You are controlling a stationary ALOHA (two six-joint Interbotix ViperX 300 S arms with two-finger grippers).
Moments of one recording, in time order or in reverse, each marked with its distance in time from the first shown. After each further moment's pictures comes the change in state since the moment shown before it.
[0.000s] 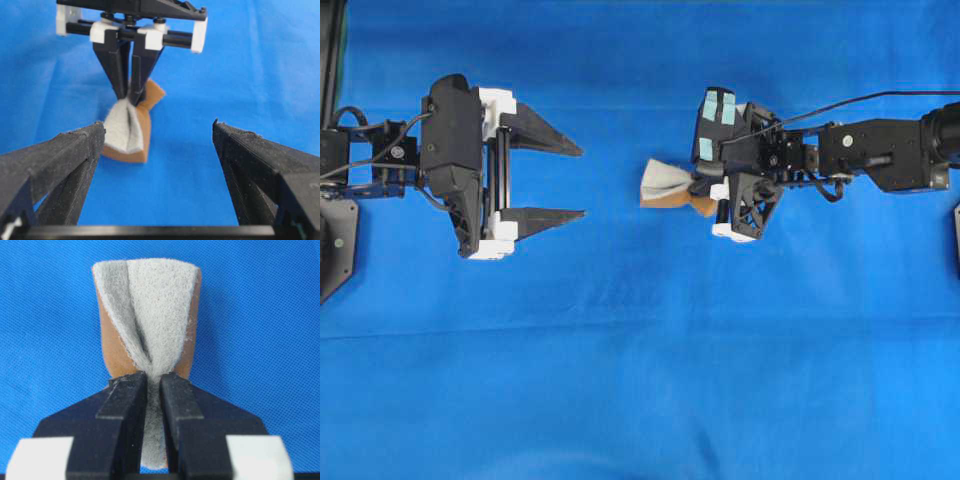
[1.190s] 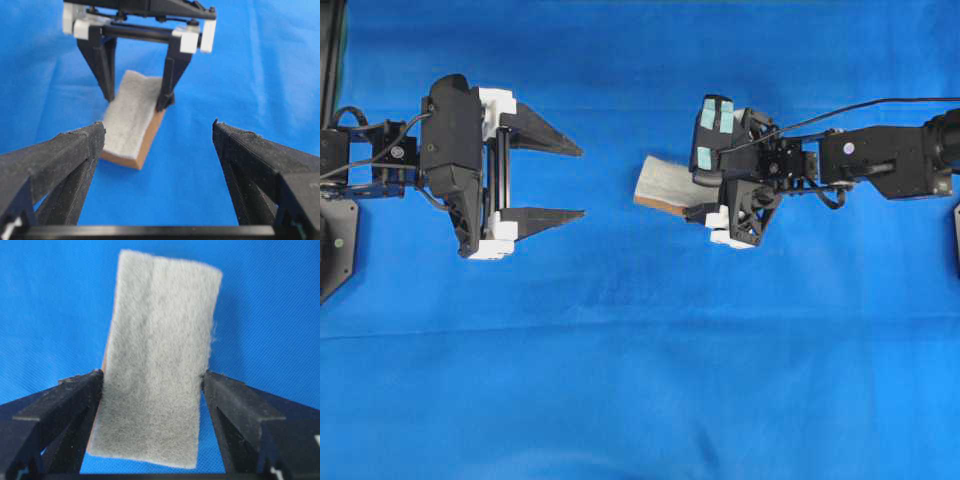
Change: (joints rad) left arm 0.000 0.002 0.000 -0.002 0.000 0.000; right arm 0.031 -0.028 0.002 0.003 -0.025 0.008
